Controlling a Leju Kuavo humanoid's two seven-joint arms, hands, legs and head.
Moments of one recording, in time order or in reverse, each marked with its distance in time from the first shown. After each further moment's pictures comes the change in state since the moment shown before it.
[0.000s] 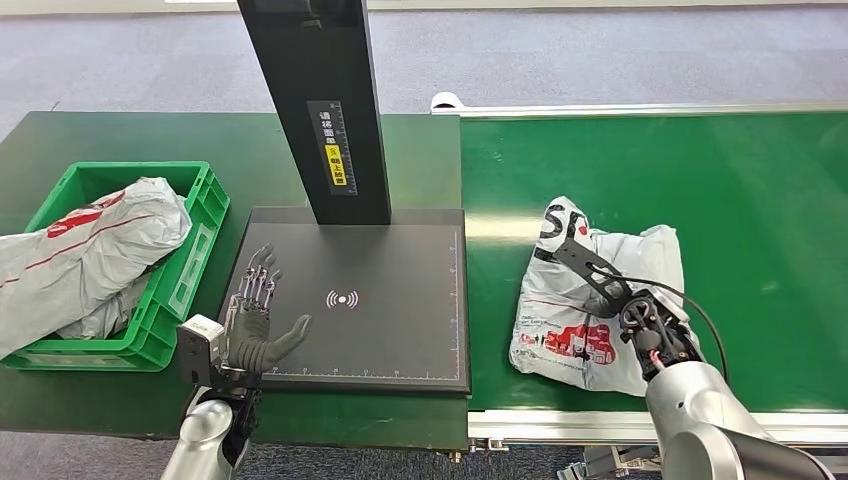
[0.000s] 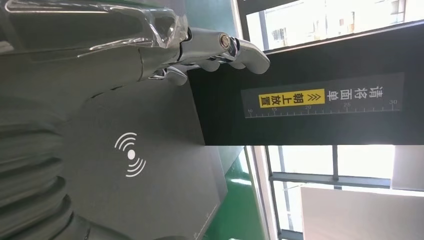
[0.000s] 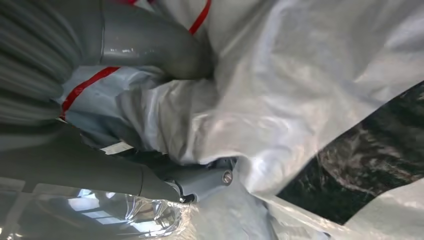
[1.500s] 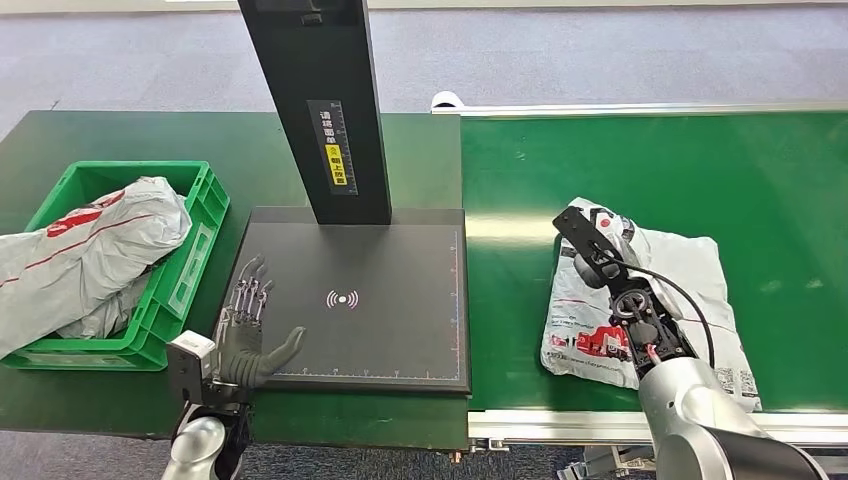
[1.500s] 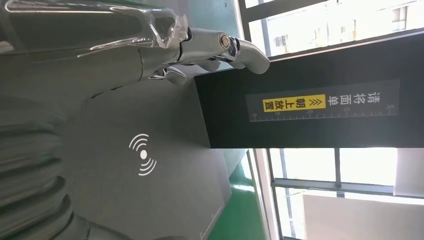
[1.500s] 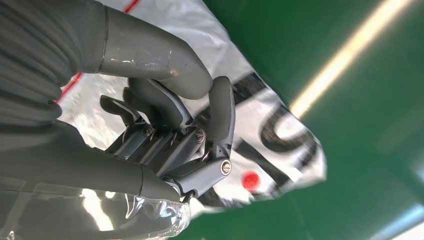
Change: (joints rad) left arm 0.080 0.003 -0.009 -0.094 0.003 0.023 0.017; right arm -0.002 0.020 0.082 -0.048 -0.202 -0.231 -0.264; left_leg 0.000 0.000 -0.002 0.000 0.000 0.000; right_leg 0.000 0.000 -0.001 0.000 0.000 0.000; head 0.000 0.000
